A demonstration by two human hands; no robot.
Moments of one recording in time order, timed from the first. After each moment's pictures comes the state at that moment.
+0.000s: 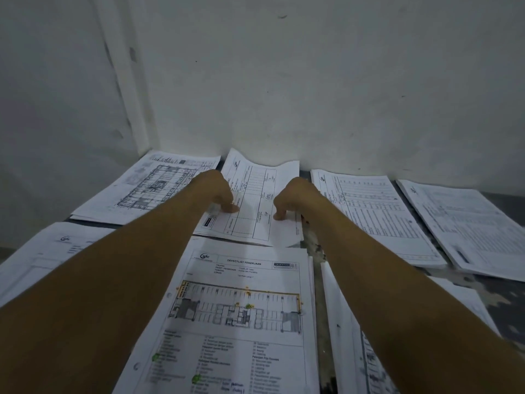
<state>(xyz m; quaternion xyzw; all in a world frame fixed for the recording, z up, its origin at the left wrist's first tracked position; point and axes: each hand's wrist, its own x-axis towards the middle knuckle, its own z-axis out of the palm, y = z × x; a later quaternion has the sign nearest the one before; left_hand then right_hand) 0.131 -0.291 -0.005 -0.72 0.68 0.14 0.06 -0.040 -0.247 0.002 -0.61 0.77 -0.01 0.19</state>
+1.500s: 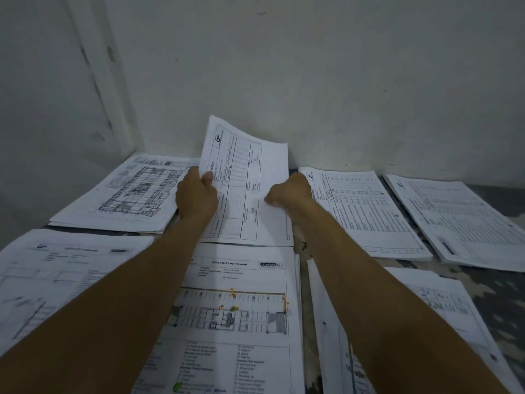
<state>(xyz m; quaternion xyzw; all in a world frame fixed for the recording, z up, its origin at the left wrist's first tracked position) 0.123 -0.282 -0.065 -0.67 0.56 0.11 -0.49 -0.056 -0.252 -0.019 -0.47 0.73 -0.37 0.33</state>
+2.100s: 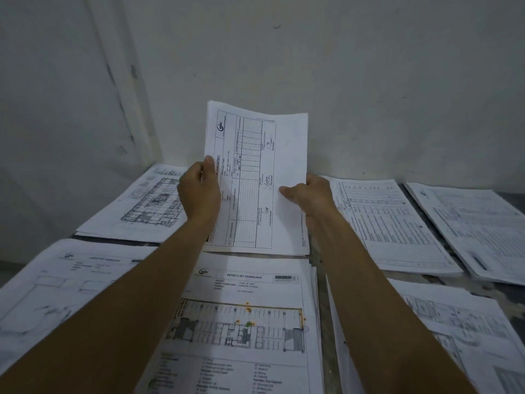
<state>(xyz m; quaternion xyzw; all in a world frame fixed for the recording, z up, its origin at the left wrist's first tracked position) 0.131 -0.275 -0.033 -0.59 0.49 0.14 -0.63 -0.064 -0.243 -0.014 -0.43 0.56 -0.56 0.43</state>
